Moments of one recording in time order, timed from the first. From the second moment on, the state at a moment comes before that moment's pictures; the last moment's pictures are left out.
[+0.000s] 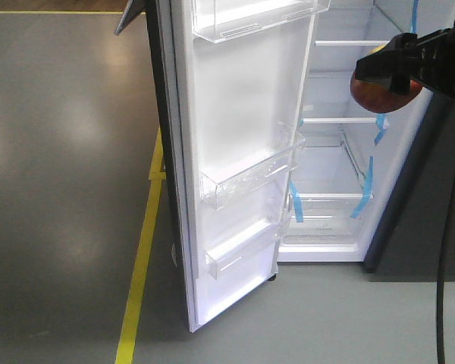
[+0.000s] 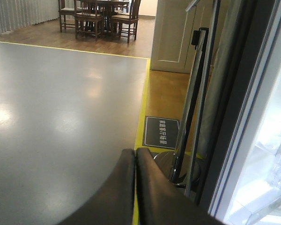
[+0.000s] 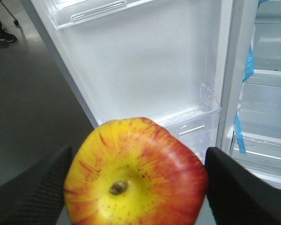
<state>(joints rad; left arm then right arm) 0.09 -0.01 0.02 0.05 0.22 -0.21 0.00 1.34 -1.33 0.61 0.71 -0.47</state>
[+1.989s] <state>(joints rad) 0.09 -0.01 0.02 0.05 0.22 -0.21 0.00 1.34 -1.33 0.61 0.71 -0.47</state>
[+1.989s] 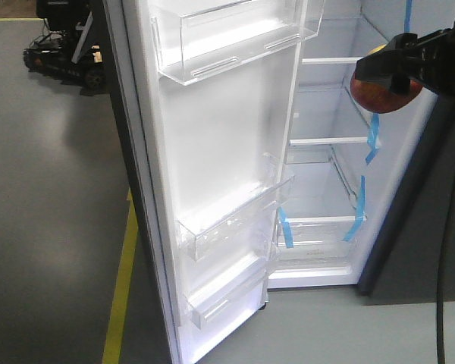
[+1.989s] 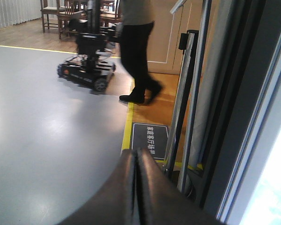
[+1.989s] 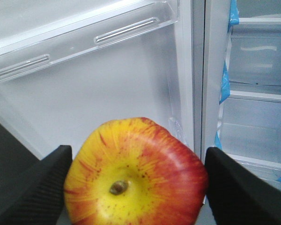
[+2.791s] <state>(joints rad) 0.09 -0.01 0.02 0.05 0.22 -0.21 0.00 1.34 -1.33 0.61 0.71 -0.47</state>
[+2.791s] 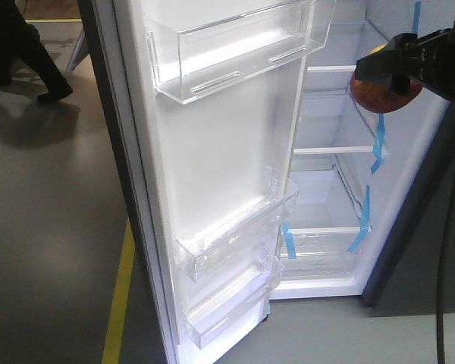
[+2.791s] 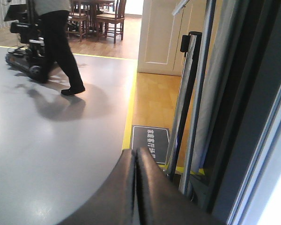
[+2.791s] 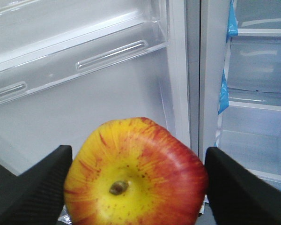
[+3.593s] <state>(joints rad) 0.09 -0.01 0.02 0.05 0.22 -0.21 0.00 1.34 -1.33 0.61 0.71 -0.47</state>
